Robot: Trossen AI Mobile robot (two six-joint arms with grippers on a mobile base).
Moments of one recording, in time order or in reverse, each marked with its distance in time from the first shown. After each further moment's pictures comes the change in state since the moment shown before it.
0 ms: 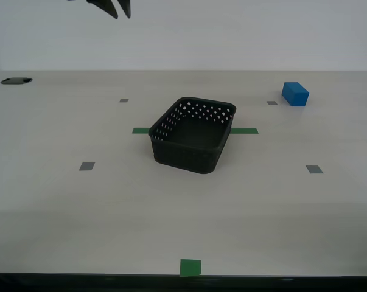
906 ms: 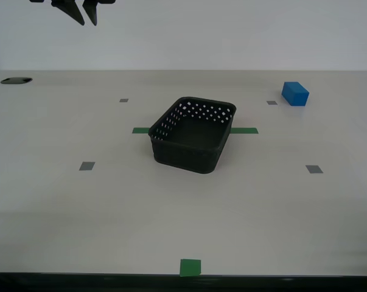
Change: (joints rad) arm 0 0.001 0.573 0.819 -0.907 -0.003 -0.154; arm 1 0.135 0.000 -0.008 -0.080 0.000 0.092
